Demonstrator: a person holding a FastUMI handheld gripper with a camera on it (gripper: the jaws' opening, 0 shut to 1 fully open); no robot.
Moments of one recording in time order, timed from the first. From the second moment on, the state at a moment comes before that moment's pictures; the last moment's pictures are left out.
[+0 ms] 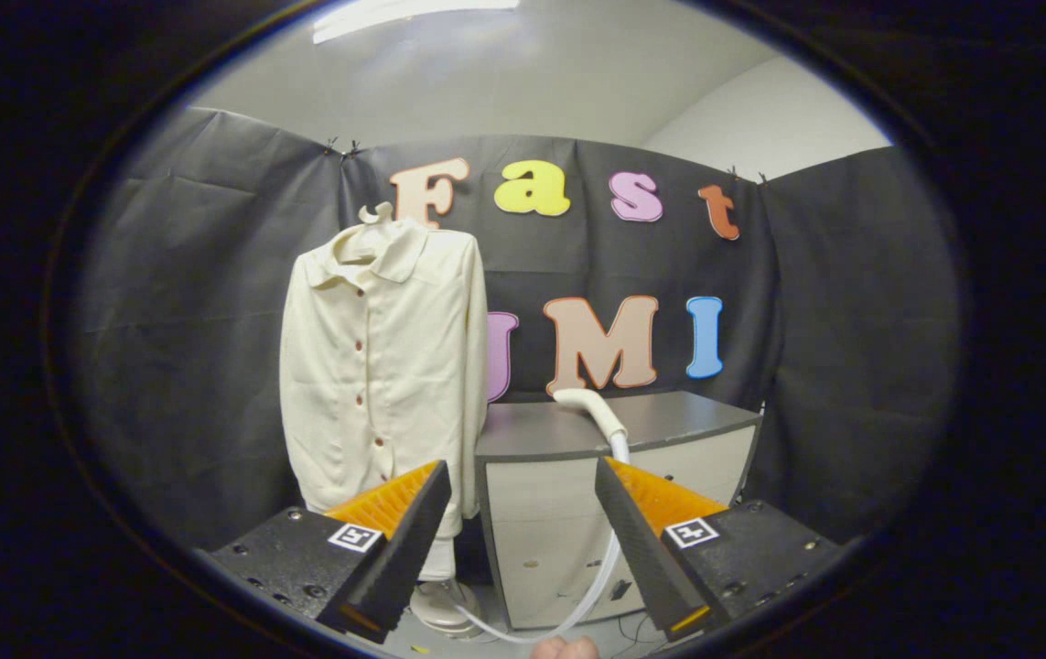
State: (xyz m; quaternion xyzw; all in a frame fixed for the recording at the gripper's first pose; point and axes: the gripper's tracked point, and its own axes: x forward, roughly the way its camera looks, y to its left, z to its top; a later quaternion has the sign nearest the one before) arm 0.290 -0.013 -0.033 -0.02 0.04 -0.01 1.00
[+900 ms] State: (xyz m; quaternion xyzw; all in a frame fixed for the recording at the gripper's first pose) arm 0.534 -0.130 -0.098 -0.02 0.10 -0.01 0.99
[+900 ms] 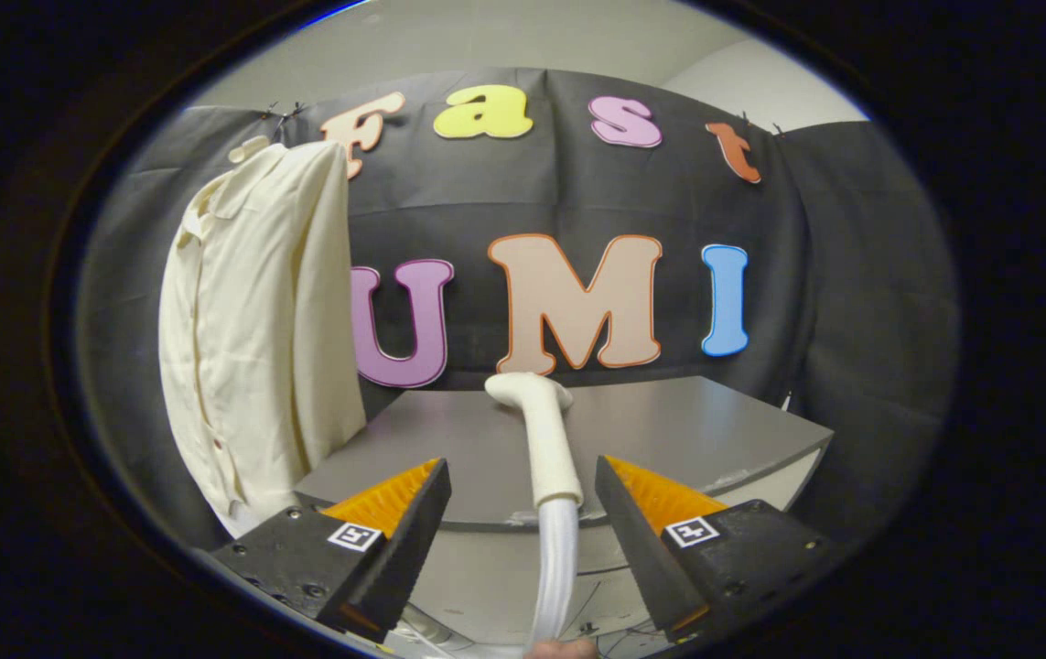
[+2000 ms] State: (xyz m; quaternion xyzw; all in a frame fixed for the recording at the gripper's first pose) arm 0.627 -0.143 -0.147 -0.04 0.23 -0.02 0.97
